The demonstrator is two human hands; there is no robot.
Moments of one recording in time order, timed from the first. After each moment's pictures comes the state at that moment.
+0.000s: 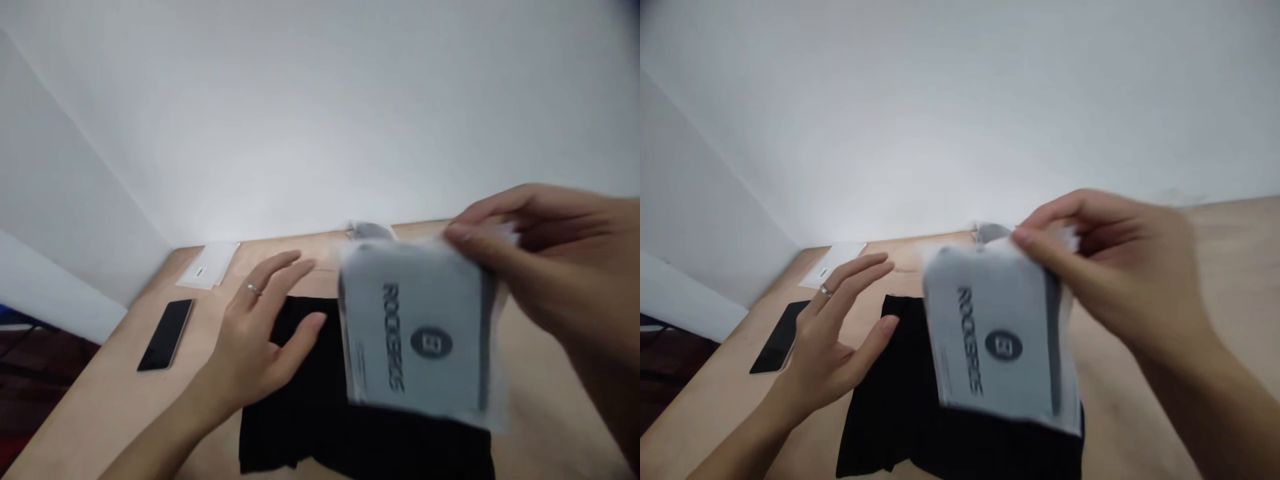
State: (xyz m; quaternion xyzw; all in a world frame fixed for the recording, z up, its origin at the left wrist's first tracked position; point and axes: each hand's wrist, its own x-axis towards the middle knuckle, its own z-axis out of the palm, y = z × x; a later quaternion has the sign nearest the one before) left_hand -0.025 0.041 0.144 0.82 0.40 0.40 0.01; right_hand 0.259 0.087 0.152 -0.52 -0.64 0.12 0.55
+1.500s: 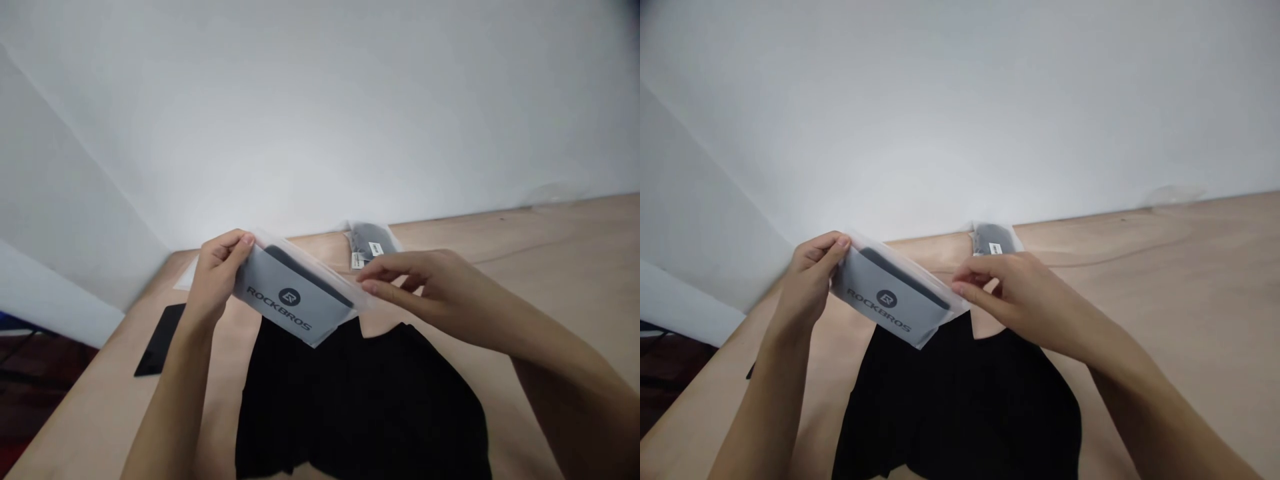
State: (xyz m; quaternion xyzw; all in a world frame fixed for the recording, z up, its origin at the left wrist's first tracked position) left_hand -0.049 0.115 0.156 0.67 0.44 0.53 0.28; right_hand 0.239 0.094 0.142 -0.43 -0.82 0.22 0.31
